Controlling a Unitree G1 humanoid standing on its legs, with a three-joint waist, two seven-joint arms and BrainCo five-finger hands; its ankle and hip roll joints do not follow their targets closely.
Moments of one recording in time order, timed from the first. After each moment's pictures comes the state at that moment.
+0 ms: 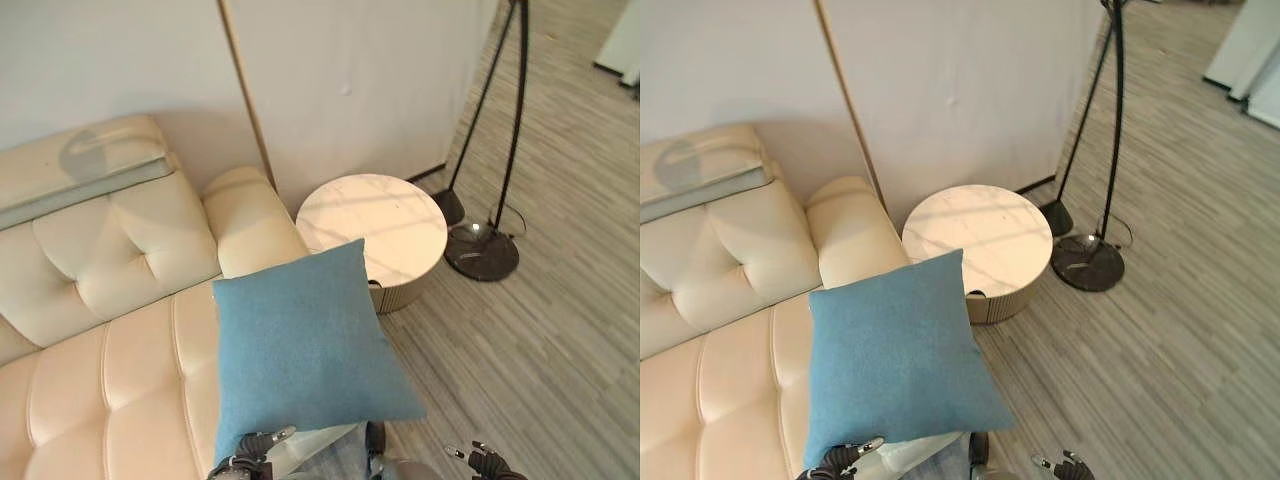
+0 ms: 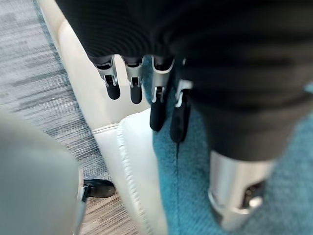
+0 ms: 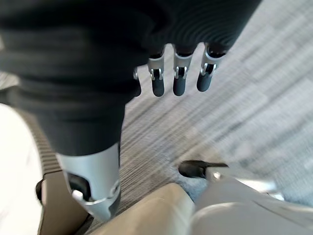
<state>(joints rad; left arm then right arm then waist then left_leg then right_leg) 0.08 0.22 -0.22 0.87 -0.38 0.03 0.09 0.04 -0.24 0.11 1.05 0.33 0.01 -0.08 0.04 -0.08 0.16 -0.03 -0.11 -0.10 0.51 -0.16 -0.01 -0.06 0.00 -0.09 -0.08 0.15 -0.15</state>
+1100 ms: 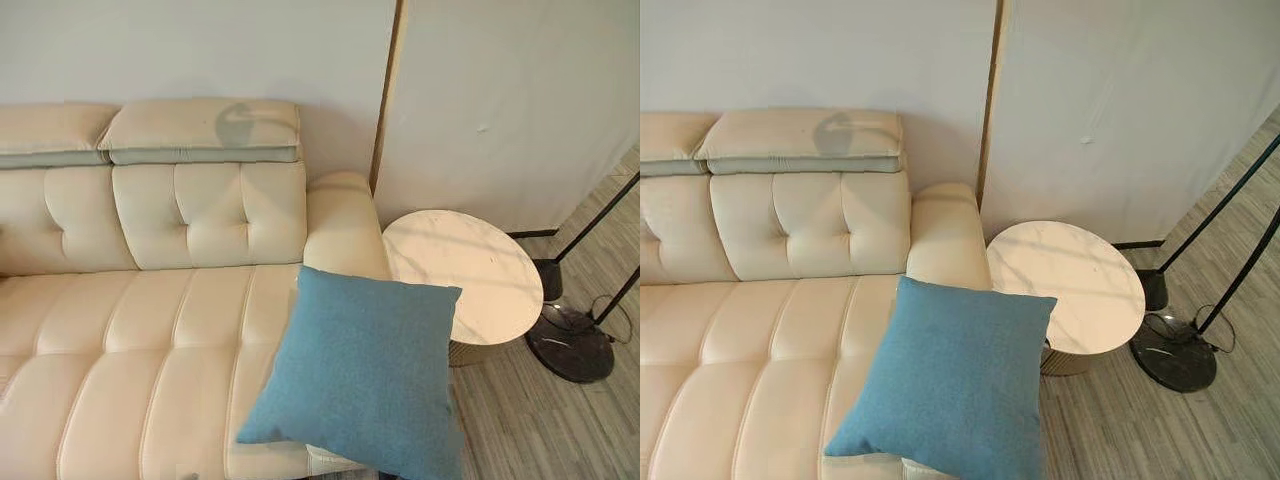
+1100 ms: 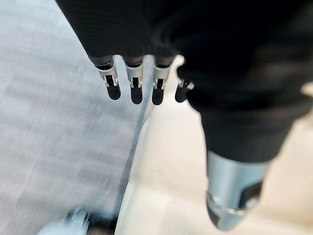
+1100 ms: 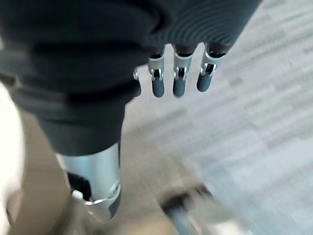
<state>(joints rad) 0.01 0.46 0.04 1.33 -0.33 0.04 0.03 0.03 -0.43 -0.06 1.34 0.33 0.05 -0.07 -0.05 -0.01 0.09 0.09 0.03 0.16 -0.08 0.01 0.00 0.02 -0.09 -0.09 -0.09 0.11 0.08</state>
